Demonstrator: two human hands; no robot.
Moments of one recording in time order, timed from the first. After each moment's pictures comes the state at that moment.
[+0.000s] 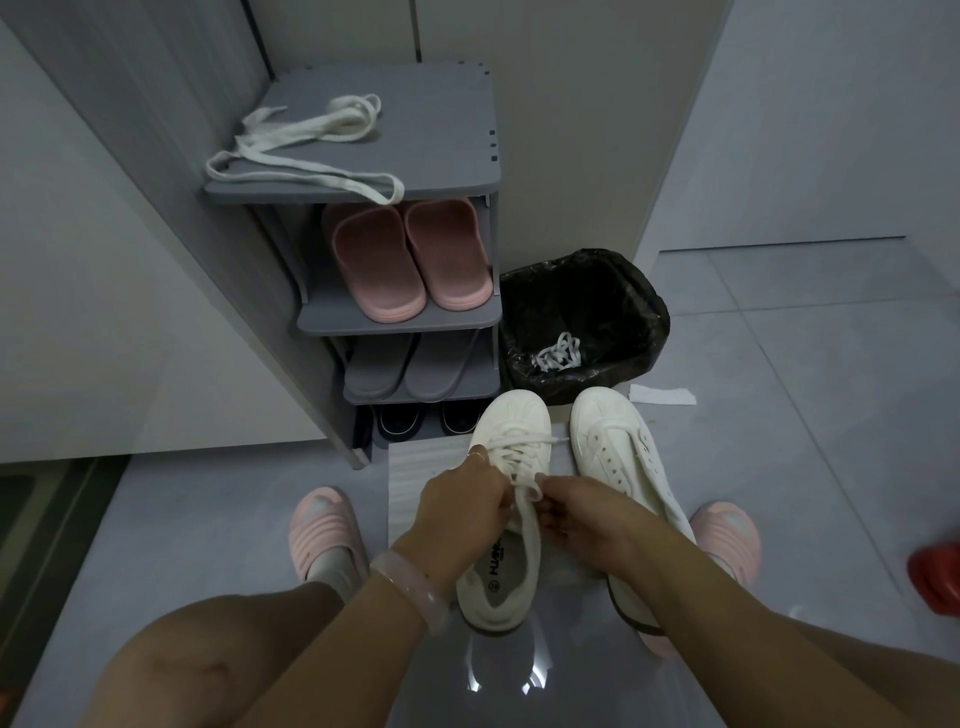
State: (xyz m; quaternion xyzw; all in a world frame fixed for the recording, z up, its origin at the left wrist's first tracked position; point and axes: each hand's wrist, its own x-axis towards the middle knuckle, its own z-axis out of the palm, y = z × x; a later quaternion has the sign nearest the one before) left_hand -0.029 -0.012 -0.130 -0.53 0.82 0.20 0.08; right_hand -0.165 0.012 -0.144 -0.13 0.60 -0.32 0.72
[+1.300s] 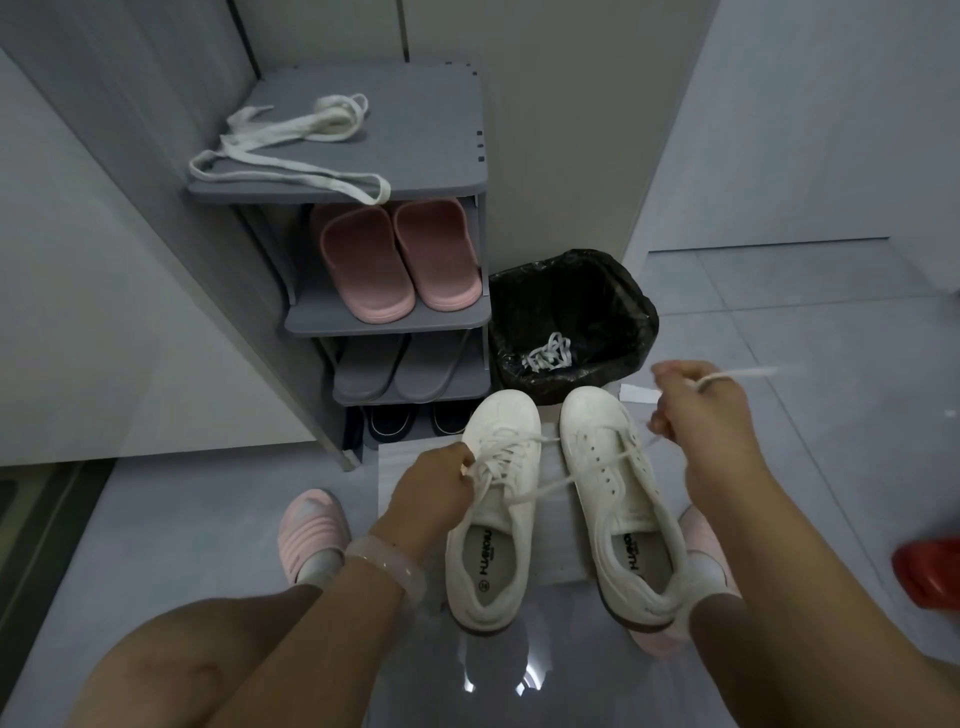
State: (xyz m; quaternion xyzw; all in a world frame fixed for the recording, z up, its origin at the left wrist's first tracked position) left_hand -0.018 -0.032 -0.148 -0.63 0.70 0.34 -0.02; right_hand -0.235 -0.006 -0.077 -0.26 0.72 -0.52 0.37
